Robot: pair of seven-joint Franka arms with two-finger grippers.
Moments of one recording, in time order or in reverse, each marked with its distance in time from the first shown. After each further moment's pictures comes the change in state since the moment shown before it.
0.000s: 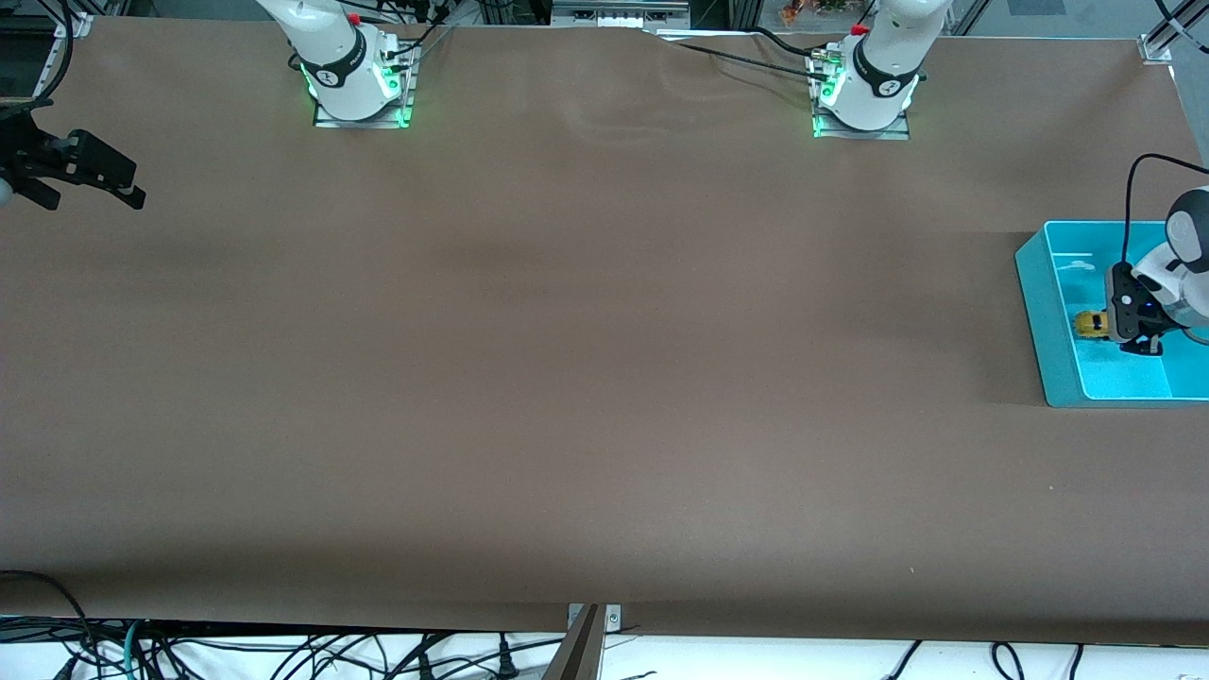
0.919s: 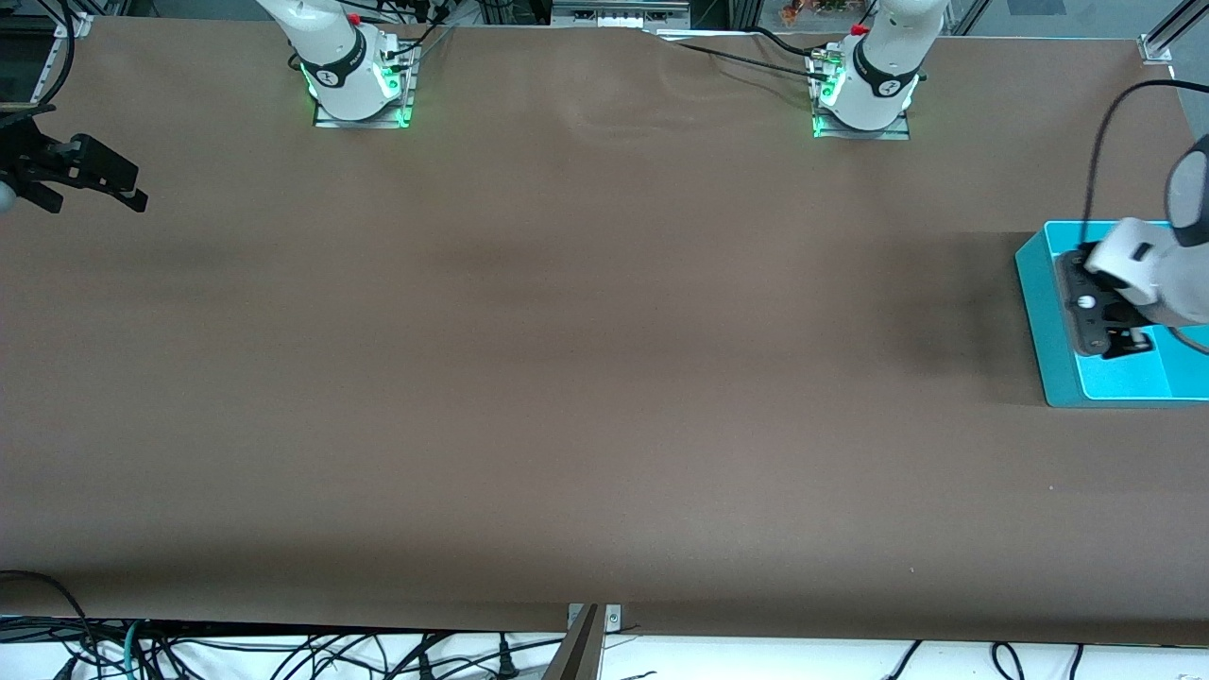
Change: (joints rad) left arm -0.150 -0.223 -0.453 0.274 -0.152 -0.799 -0.622; right arm 0.000 0.009 0.000 0.002 0.000 0.000 0.000
